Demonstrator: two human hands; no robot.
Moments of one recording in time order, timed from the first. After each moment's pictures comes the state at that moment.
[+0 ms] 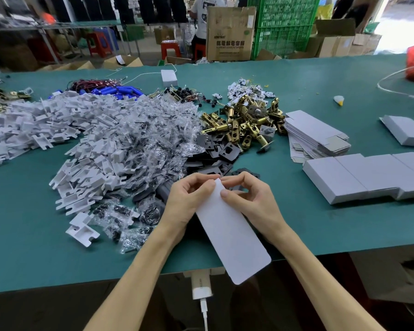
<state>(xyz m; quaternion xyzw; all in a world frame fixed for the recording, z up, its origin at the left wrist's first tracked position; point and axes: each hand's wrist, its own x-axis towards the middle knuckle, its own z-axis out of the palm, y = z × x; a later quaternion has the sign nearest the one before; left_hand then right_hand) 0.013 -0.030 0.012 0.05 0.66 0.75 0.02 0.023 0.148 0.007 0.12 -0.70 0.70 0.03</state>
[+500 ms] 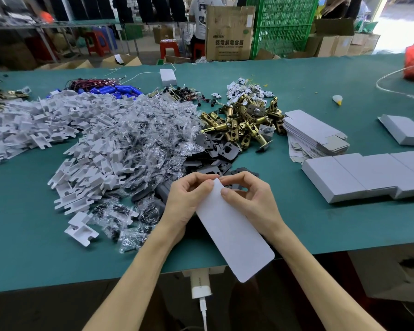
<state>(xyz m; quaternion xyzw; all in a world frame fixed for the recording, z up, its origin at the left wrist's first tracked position) 0.014 -0.028 0.012 0.03 0.65 0.76 0.03 0.024 0.147 0.008 0.11 -0.70 0.70 0.05</state>
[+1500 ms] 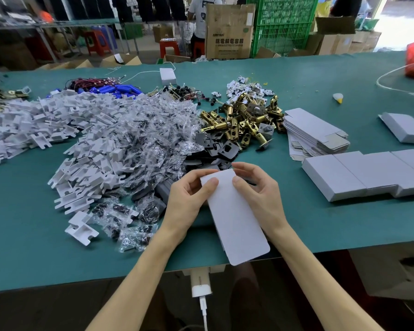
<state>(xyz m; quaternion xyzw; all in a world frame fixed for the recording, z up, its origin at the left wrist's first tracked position) 0.015 -0.026 0.005 0.08 0.65 0.75 -0.01 0.019 0.151 0.004 0.06 -0.69 0.72 0.11</state>
